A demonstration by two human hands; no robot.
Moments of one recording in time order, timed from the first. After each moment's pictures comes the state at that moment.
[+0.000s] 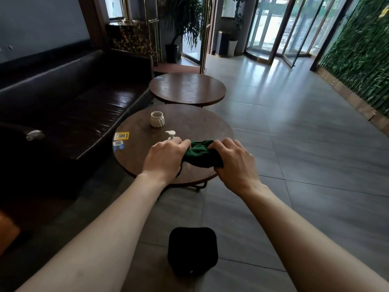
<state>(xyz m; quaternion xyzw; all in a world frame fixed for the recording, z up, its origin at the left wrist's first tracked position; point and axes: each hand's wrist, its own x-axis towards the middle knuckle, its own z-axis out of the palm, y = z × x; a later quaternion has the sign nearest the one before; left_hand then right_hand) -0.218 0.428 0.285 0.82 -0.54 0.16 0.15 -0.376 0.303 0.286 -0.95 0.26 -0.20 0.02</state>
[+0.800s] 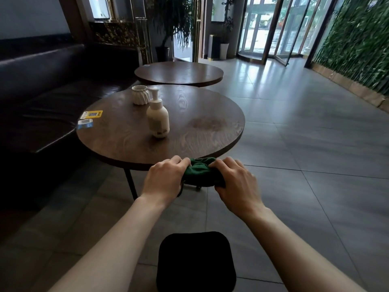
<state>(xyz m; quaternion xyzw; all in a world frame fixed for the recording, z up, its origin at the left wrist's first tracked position) -0.195 0.363 -0.046 0.81 -0.55 0.15 0.16 -0.356 0.244 -0.056 -0.93 0.29 -0.23 0.06</state>
